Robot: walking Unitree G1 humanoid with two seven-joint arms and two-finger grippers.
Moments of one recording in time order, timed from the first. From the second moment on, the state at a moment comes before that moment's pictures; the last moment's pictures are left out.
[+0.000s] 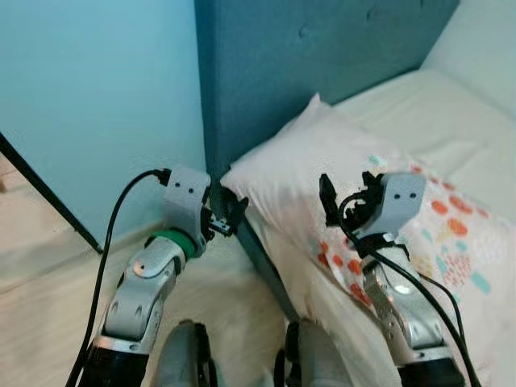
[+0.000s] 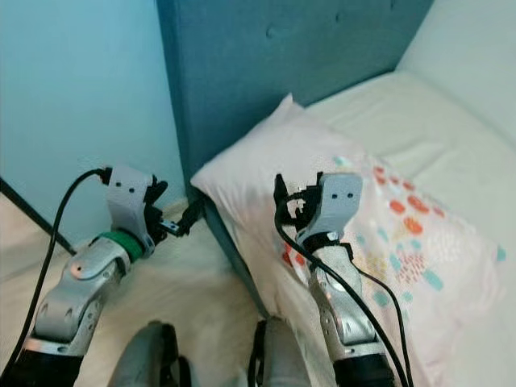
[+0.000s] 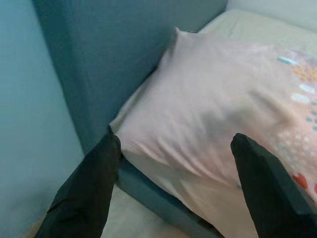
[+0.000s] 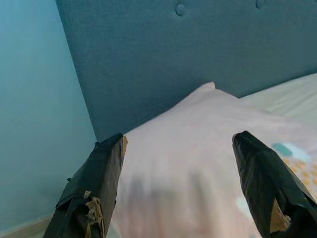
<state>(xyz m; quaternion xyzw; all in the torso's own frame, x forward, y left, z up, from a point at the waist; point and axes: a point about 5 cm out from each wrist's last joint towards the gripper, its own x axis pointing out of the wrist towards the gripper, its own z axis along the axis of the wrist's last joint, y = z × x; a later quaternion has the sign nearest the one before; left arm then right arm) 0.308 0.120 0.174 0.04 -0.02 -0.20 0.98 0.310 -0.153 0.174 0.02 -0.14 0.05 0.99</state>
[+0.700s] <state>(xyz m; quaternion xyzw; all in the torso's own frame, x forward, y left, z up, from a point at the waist) 0.314 0.121 0.168 0.04 -0.01 -0.17 0.98 0.313 -0.168 0.169 0.05 -0.14 -0.01 0.99</state>
